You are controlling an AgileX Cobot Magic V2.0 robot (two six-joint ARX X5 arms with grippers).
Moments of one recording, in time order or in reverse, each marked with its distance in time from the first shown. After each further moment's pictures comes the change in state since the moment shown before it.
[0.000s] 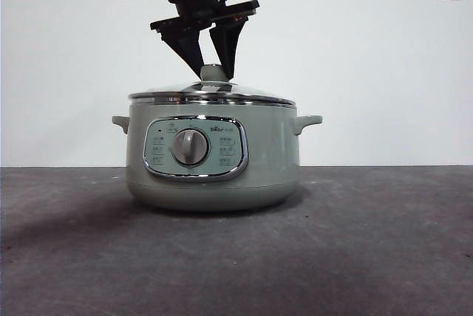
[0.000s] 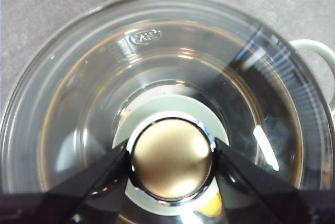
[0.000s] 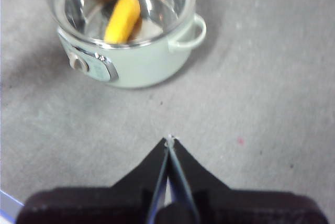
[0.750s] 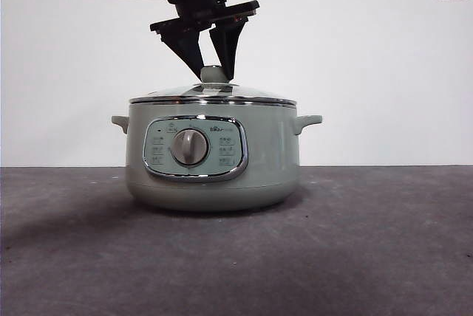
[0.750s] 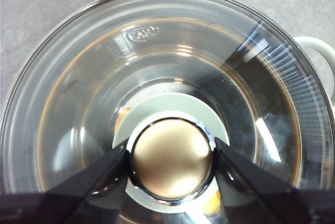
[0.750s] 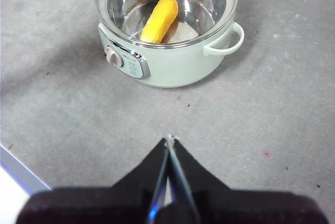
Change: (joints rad) left arm 0.000 0.002 0.001 -0.014 0.010 0.003; right arm 0.000 0.002 0.000 -0.002 -0.123 -0.067
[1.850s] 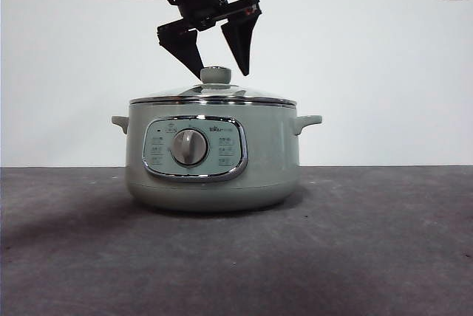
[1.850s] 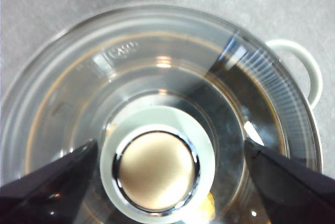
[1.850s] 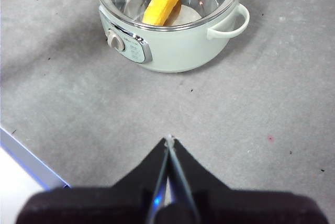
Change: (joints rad) left arm 0.015 0.002 0.006 0.032 0.073 0.080; right arm 0.000 0.000 0.000 -0.053 -0.007 0.000
